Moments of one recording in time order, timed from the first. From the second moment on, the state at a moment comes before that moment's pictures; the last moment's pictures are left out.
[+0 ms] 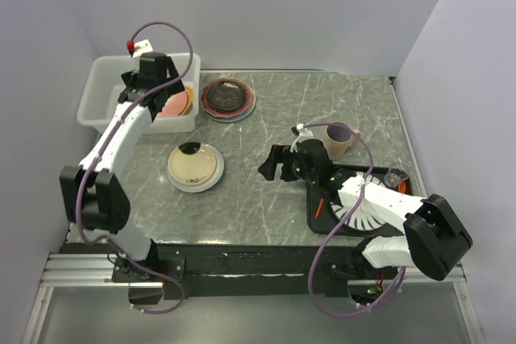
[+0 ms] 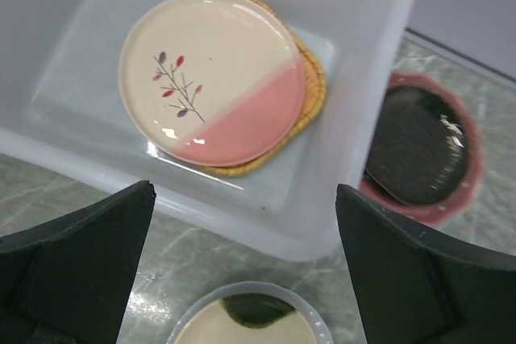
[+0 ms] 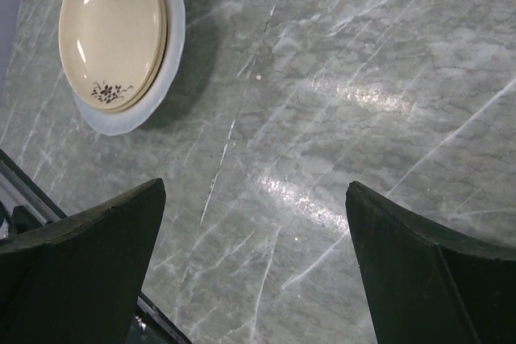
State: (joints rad) left arm -0.16 1.61 1.49 -0.42 -0.45 -0.41; right arm 0.66 1.28 0.63 0.12 -0.07 0.61
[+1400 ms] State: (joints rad) left arm -0.19 1.17 0.93 -0.31 -0.03 -0.57; right arm 0.76 1.45 0.68 0.21 -0.13 0.66
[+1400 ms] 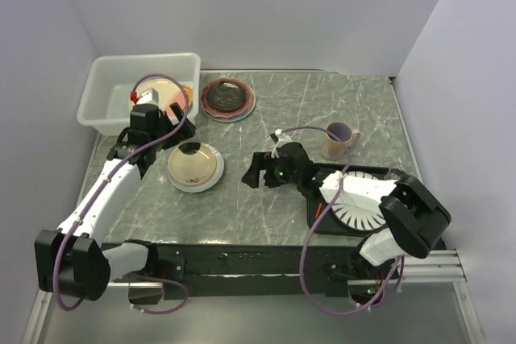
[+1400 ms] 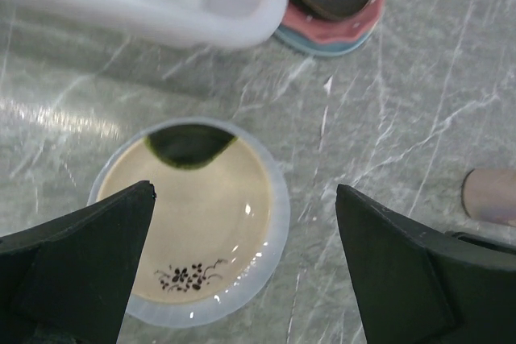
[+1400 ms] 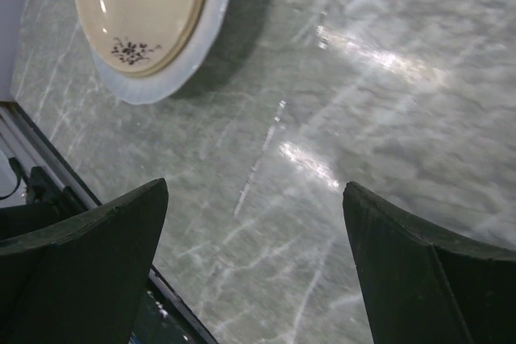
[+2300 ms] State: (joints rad) left arm -0.08 1.08 0.64 -0.30 -0.04 -0.65; right arm 0.79 1.66 0.80 0.29 -0.23 0.72
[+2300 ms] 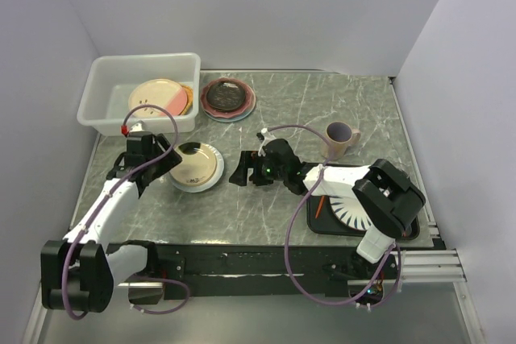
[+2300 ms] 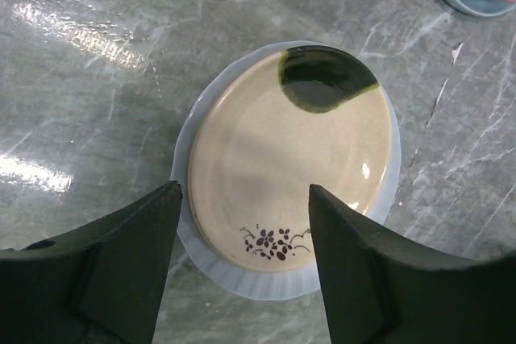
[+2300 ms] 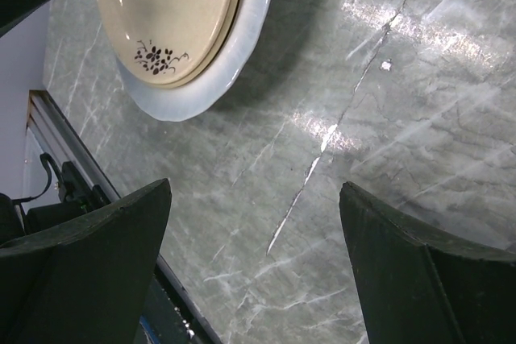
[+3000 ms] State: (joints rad) left arm -0.06 1.27 0.63 -0.18 0.04 -0.64; right arm 0.73 1.66 0.80 0.29 -0.23 0.71
